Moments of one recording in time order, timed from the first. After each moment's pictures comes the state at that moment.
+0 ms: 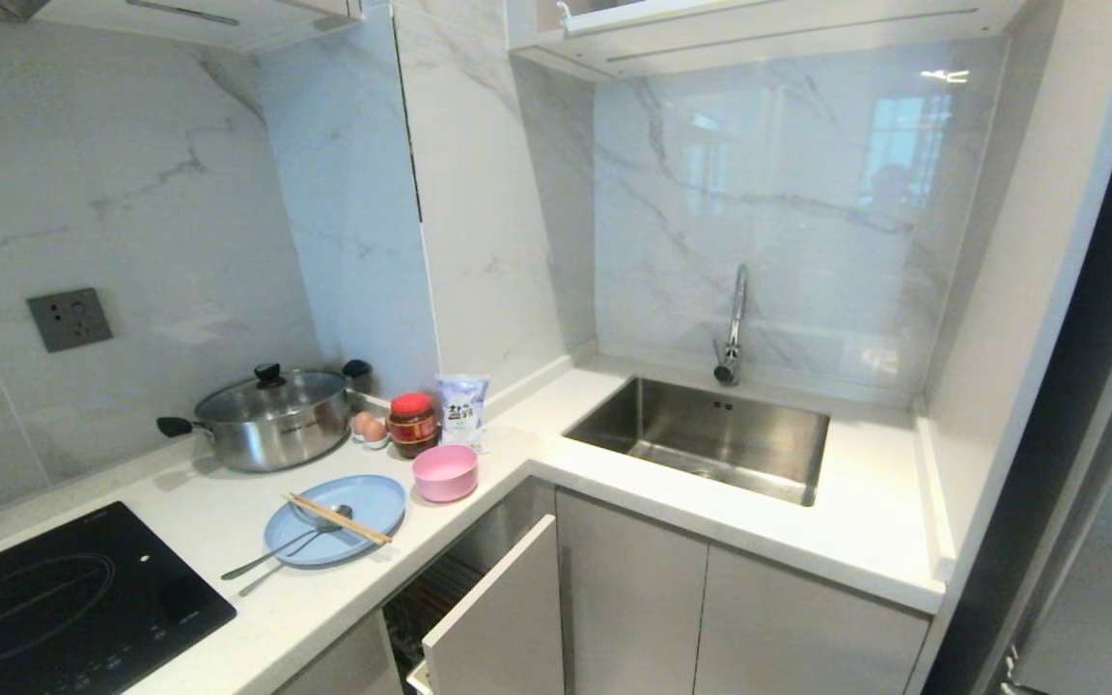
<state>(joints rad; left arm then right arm) 0.01 0.00 0.00 0.01 -0.03 0.09 -0.01 0.00 0.00 -0.01 -0.05 0.10</state>
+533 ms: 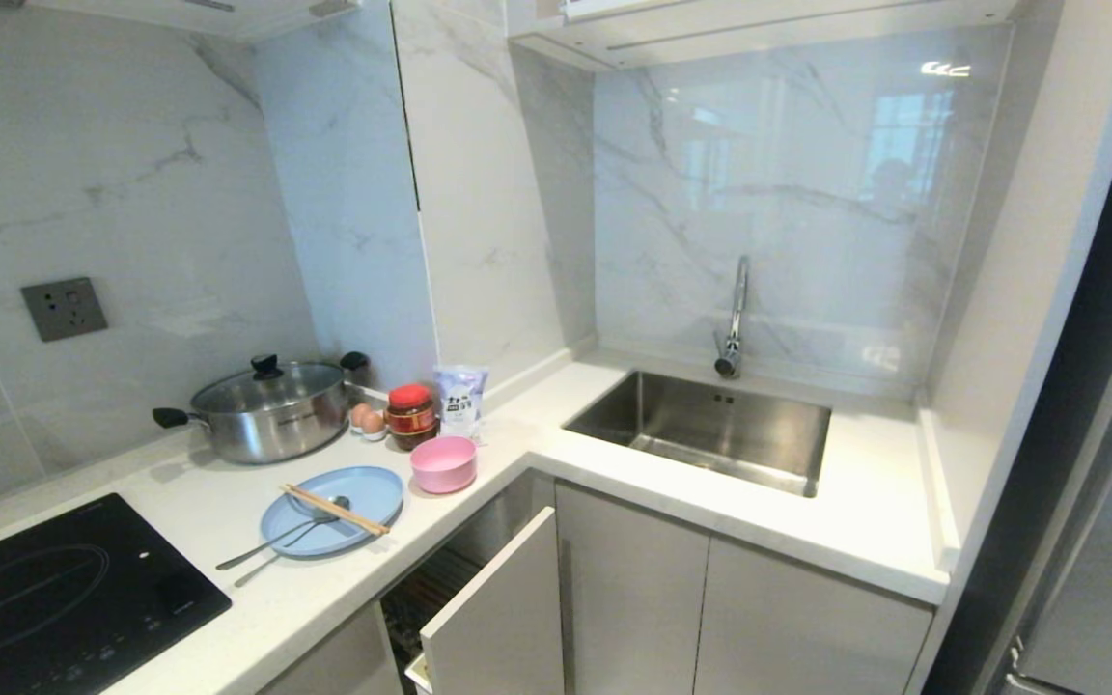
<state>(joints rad) 0.01 0.00 0.00 0.01 -0.03 0.09 -0.01 0.00 0.00 -0.01 -0.05 0.10</state>
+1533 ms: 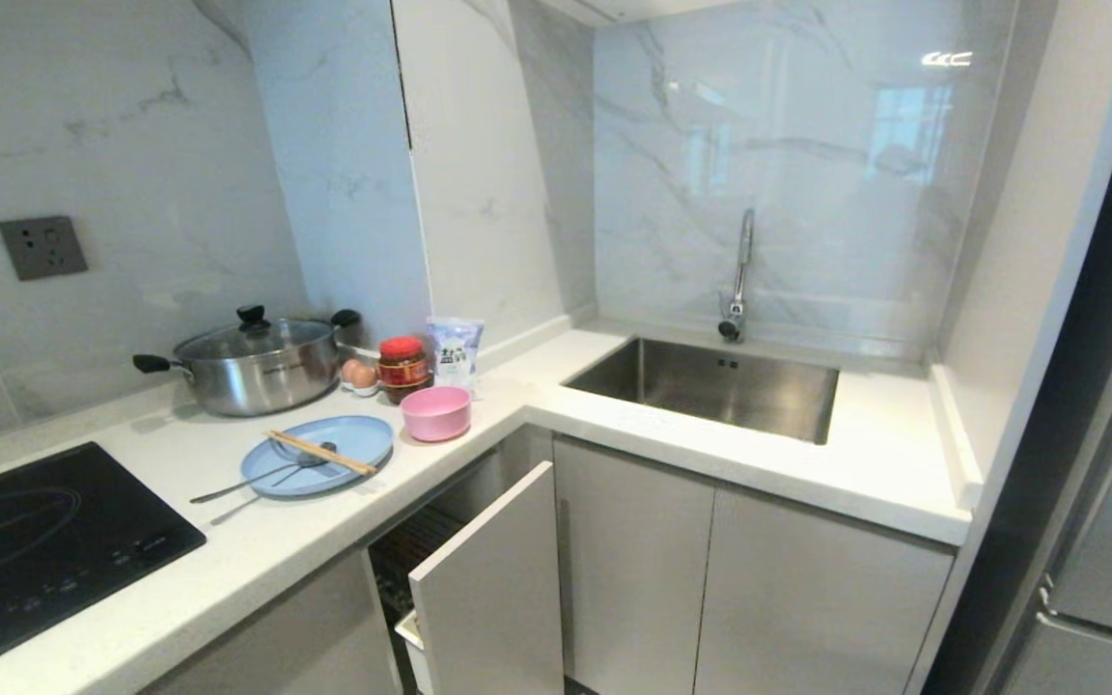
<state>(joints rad) 0.01 0.00 0.00 0.01 -0.03 0.09 -0.01 0.00 0.00 -0.01 -0.05 0.09</state>
